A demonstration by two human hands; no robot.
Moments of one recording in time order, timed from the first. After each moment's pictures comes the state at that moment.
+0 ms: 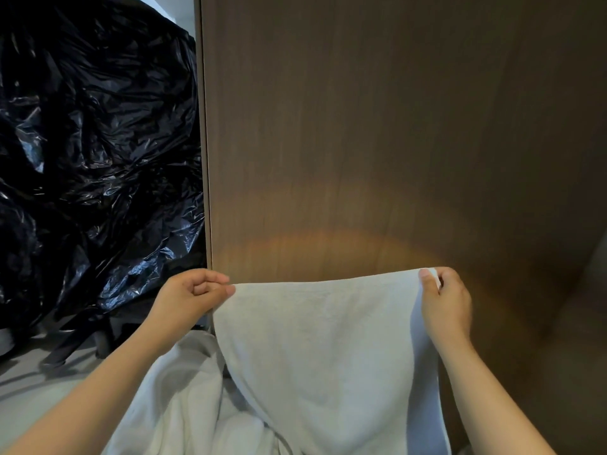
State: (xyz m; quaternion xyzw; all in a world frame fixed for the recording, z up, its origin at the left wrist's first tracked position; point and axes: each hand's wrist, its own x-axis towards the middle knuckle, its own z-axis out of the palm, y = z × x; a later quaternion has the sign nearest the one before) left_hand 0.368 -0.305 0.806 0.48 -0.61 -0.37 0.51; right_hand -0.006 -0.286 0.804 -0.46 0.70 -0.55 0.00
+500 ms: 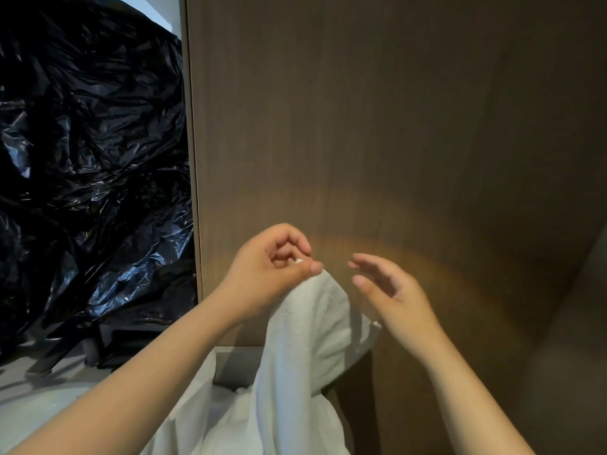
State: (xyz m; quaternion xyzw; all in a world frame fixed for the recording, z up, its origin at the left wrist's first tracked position) left_hand 0.264 -0.280 0.881 0.29 -0.72 -0.37 0.51; right_hand 0.048 -0.251 0.847 -0.66 0.52 -0.51 0.20
